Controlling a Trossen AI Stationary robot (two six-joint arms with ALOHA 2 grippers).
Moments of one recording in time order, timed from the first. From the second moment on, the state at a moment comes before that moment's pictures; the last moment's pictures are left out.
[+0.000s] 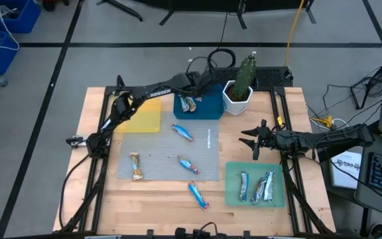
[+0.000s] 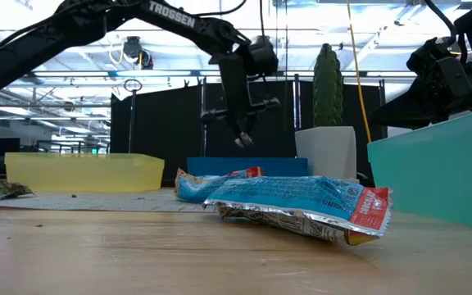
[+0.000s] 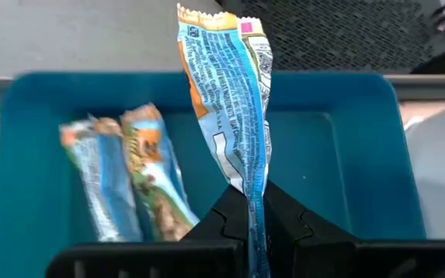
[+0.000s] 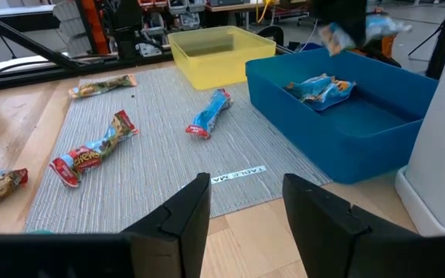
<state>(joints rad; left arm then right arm) 0.43 2.32 2.17 -0.94 -0.37 -1.03 0.08 0.35 0.02 0.08 0.39 0.18</state>
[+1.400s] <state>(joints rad) 0.43 2.32 1.92 -0.73 -0.19 -1.09 0.08 0.35 0.02 0.08 0.39 0.18</state>
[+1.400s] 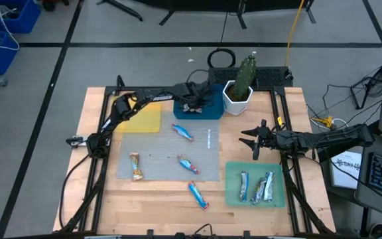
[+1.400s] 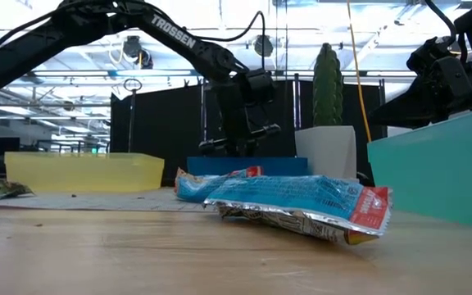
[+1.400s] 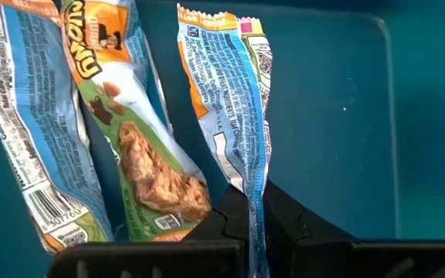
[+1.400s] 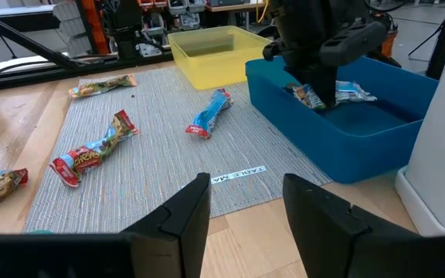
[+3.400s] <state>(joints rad) 0.43 2.31 1.92 -0.66 -0.16 -1.04 0.08 0.35 0.02 0.08 0.39 0.18</state>
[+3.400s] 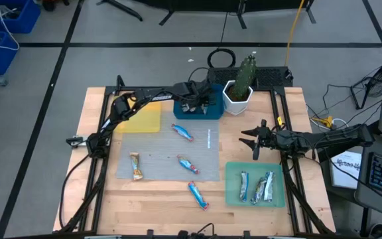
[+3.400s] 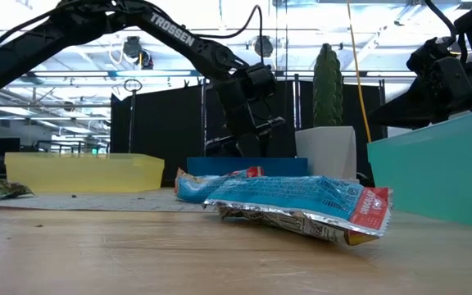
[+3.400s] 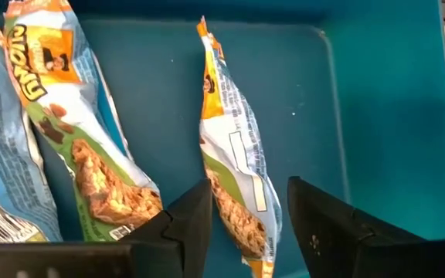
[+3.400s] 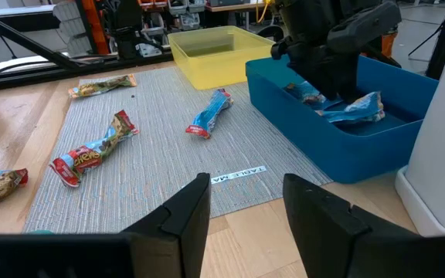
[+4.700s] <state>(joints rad) 0.48 1.88 1.92 -0.72 -0.26 -0.44 0.08 0.35 0.02 0.08 0.39 0.18</state>
